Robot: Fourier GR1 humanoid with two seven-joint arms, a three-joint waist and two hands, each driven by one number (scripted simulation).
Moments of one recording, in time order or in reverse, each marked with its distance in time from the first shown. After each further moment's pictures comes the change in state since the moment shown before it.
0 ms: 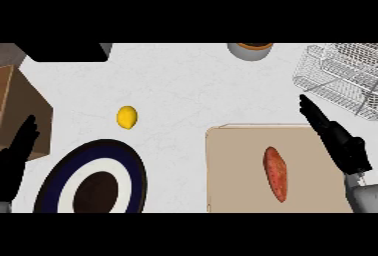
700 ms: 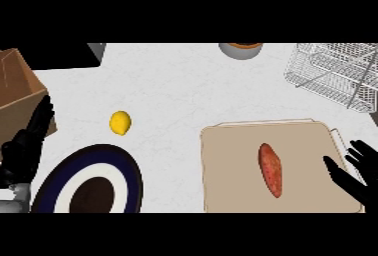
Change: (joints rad) left arm -0.109 -0.053 -0.044 -0.046 -0.069 0.046 0.002; right arm 0.314 0.181 -0.282 -0.097 -0.097 -0.458 0.113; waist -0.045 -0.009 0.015
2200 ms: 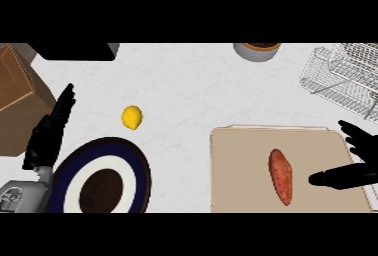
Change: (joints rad) left arm -0.115 -0.090 -0.011 0.057 -0.092 -0.048 0.019; right arm -0.233 -0.394 0.265 -0.303 0.061 0.341 0.995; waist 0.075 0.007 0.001
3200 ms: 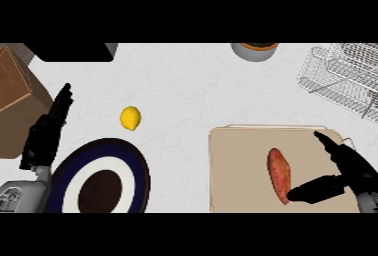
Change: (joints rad) left arm 0.000 -0.036 0.060 0.002 -0.045 -0.046 0.006; right arm -0.002 0.079 0.157 -0.019 0.202 0.040 0.053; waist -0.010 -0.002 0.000
